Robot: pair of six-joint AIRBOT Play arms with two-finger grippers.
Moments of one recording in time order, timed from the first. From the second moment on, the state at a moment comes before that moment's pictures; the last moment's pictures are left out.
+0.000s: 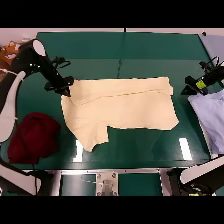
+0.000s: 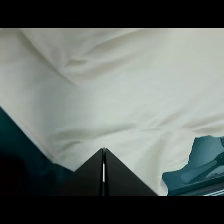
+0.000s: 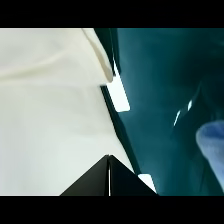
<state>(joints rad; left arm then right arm) -0.10 -1.71 1.70 1.26 -1.68 -1.68 -0.42 -1.80 1.68 -1.25 1.55 1.54</state>
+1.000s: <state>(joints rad) -0.24 -1.01 0.47 1.02 -0.89 -1.74 -0.45 -1.16 0.55 -0.99 1.01 1.61</state>
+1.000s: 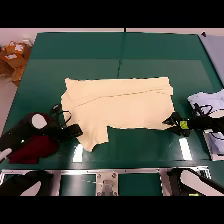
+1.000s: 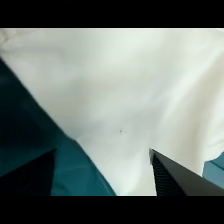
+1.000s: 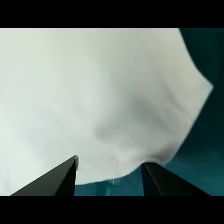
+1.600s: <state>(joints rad) -0.29 -1.01 0.65 1.20 -1.05 -1.71 -0.46 -1.20 0.65 -1.09 1.10 1.56</state>
